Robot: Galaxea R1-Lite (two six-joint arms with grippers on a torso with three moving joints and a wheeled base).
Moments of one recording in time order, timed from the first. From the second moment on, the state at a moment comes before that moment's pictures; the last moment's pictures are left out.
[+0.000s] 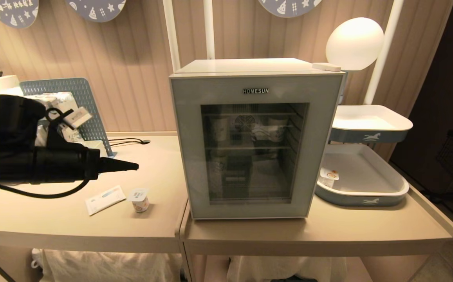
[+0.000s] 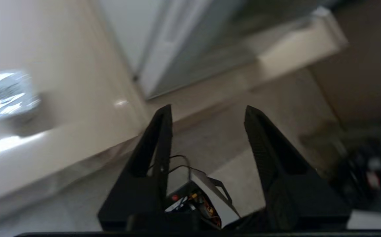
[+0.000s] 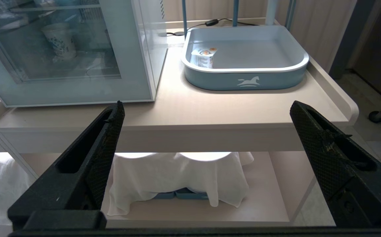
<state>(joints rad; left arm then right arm) 0.07 1.62 -1.06 0.10 -0.81 0.06 0.00 0.00 0.00 0.01 0.00 0.00</state>
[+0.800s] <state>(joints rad) -0.03 1.97 -1.00 -0.49 -1.10 0.28 0.00 0.00 0.00 0.01 0.00 0.00</state>
